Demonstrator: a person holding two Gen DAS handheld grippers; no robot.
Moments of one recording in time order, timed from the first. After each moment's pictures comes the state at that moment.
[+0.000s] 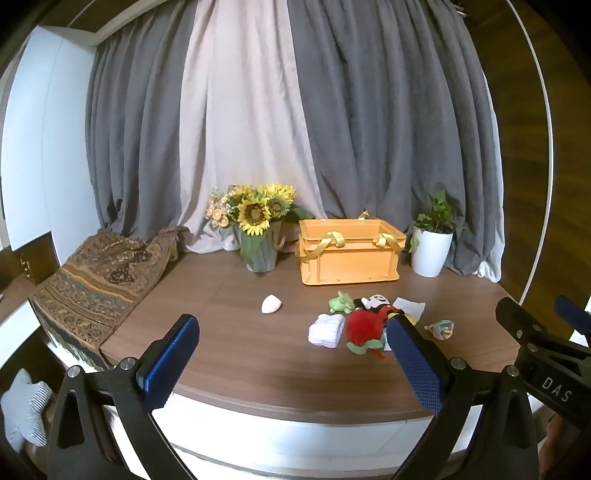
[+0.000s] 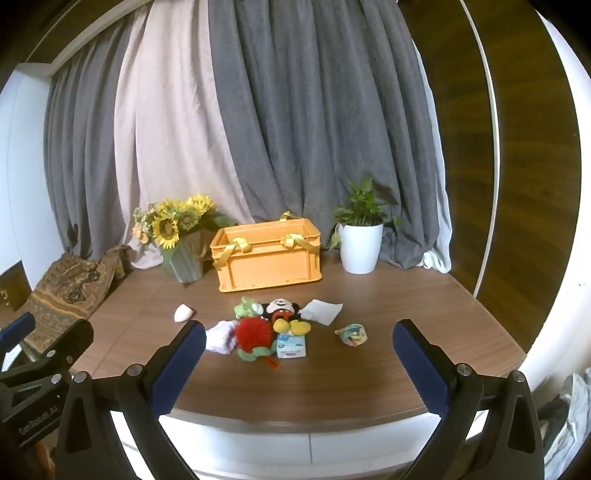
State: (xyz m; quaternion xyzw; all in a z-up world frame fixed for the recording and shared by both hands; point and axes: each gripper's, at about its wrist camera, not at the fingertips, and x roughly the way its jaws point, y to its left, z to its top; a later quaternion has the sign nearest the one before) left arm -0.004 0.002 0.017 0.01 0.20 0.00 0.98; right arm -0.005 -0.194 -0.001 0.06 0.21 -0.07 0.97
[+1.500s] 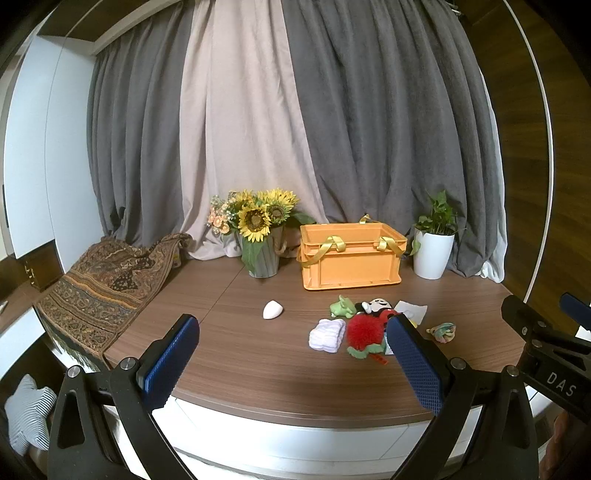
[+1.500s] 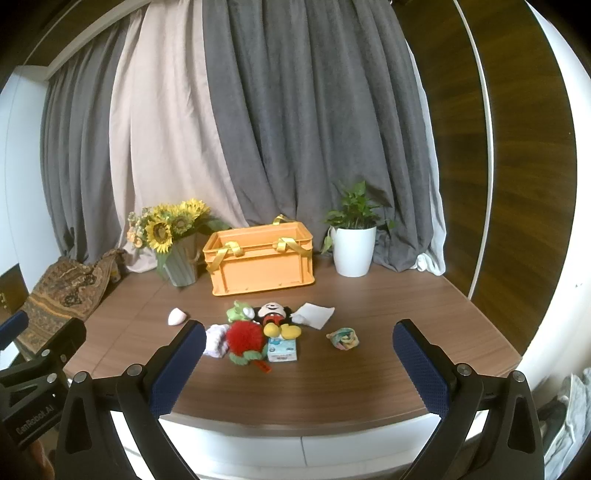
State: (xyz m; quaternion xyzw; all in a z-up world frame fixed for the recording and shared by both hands) left arm -0.005 -0.007 0.014 0.02 0.19 0.00 0.98; right arm -0.010 -0.196 0.002 0.05 0.21 -0.08 0.97
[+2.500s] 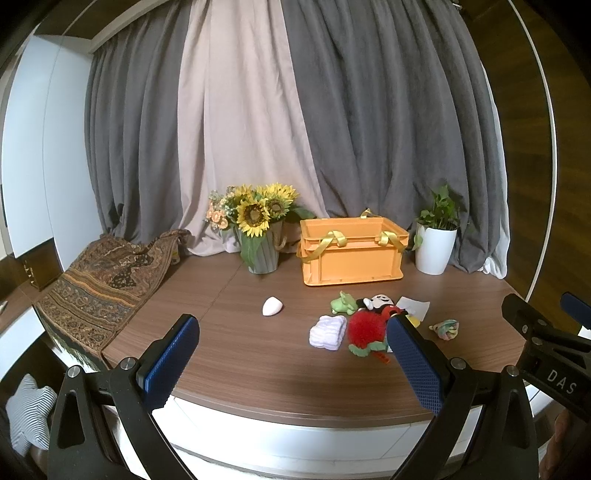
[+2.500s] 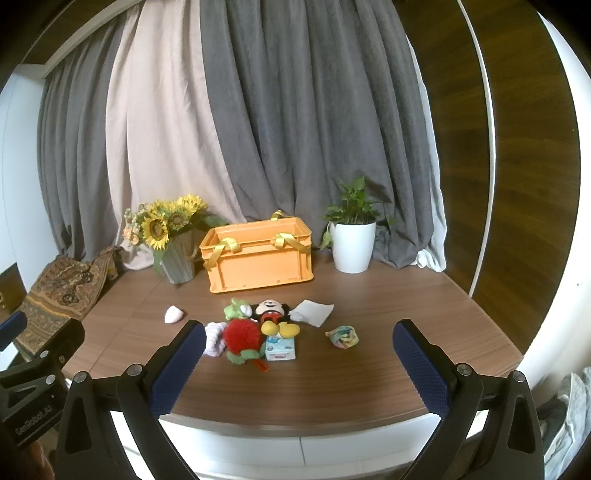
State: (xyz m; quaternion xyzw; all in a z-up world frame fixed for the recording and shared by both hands) left arm -0.003 -0.002 0.002 0.02 0.20 0.00 0.98; right arm -0.007 -0.197 -0.003 0.05 0.21 -0.08 0.97
